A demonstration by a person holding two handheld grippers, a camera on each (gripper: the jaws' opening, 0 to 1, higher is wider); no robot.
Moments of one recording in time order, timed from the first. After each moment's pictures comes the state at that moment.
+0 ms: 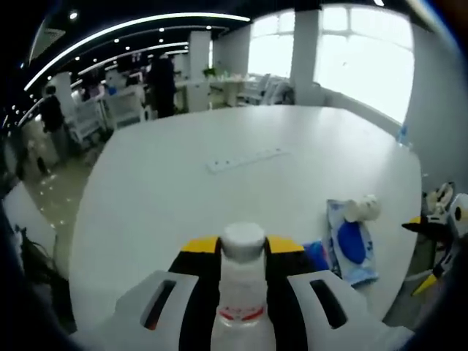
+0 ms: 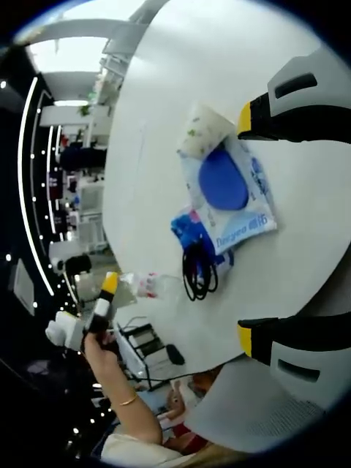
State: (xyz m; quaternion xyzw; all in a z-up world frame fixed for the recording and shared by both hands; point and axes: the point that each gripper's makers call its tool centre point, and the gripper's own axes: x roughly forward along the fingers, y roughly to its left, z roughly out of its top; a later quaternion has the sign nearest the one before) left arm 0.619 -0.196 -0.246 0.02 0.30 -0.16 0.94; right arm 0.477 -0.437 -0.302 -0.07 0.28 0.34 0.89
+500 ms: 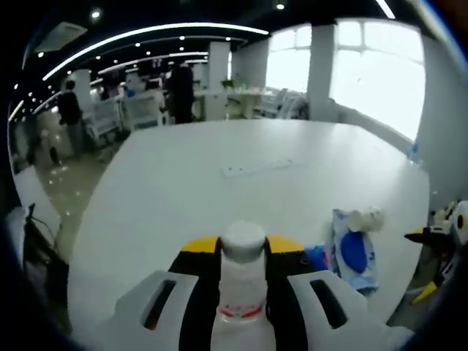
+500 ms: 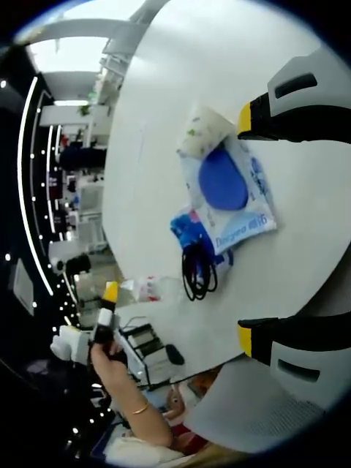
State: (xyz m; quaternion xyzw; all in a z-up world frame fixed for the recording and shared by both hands) left arm 0.606 -0.181 -0.242 0.00 0.27 -0.11 0.96; right arm 0.477 -0.437 -0.301 -0.07 0.28 0.34 0.89
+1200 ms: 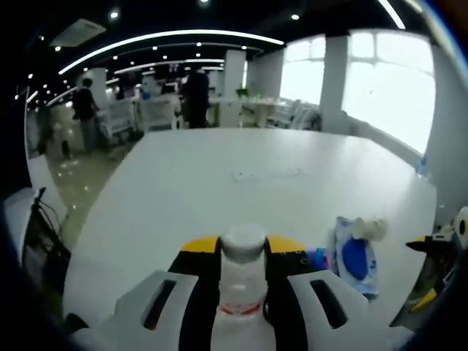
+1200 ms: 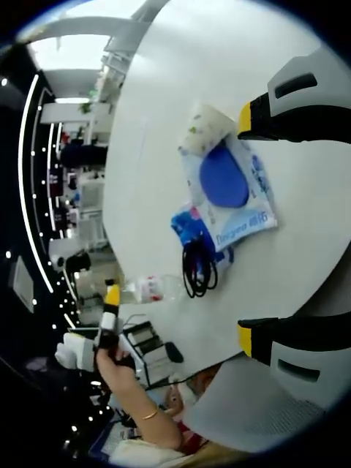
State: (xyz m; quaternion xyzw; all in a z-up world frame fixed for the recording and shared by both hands) left arm 0.590 -0.175 -0.239 -0.03 0.24 -0.07 0.97; right arm 0.475 -0.434 -0.300 -0.07 0.28 0.35 0.89
